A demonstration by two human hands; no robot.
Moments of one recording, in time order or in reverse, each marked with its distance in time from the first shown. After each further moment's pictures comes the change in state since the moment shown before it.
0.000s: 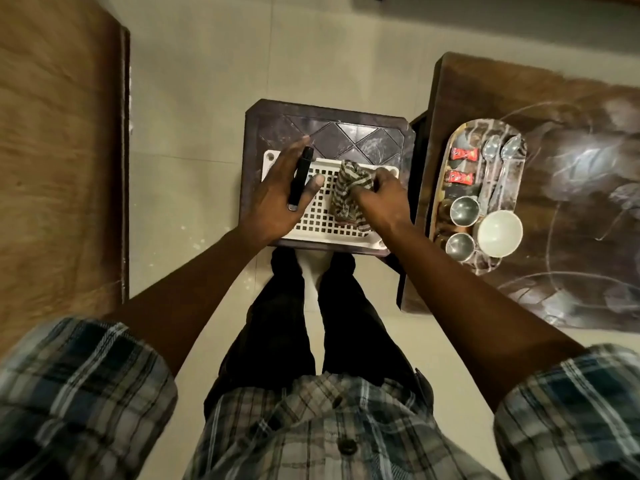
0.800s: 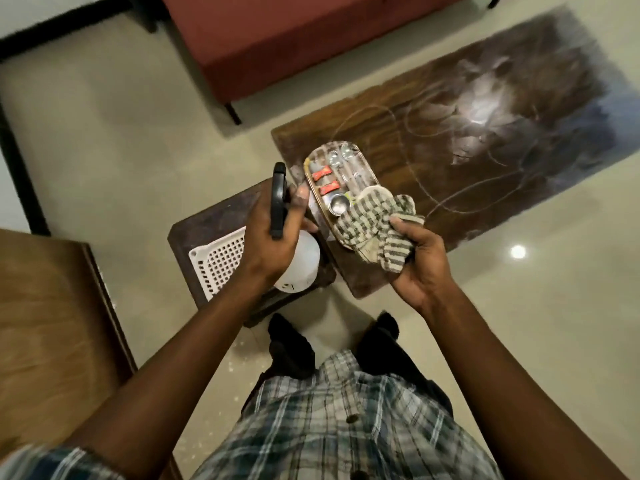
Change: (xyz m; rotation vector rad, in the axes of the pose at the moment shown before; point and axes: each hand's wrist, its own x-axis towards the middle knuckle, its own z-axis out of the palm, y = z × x) left_hand -0.099 0.269 0.040 -0.295 -0.168 0.243; right_hand -0.245 0.106 -0.181 1.778 0.090 0.073
